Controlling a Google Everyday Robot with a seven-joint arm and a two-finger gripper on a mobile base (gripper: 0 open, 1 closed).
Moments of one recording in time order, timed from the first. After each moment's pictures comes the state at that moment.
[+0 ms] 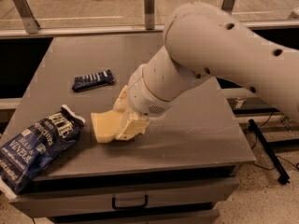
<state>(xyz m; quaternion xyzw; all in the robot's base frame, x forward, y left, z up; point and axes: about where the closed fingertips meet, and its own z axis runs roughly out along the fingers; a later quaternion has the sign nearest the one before) 0.448 0.062 0.871 -0.75 0.59 0.12 0.29</state>
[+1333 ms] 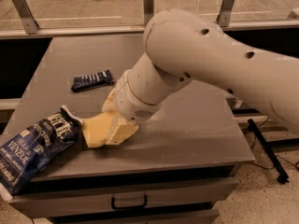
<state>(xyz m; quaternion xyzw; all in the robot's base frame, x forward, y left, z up) 0.441 0.086 0.859 -0.76 0.57 0.12 0.27</state>
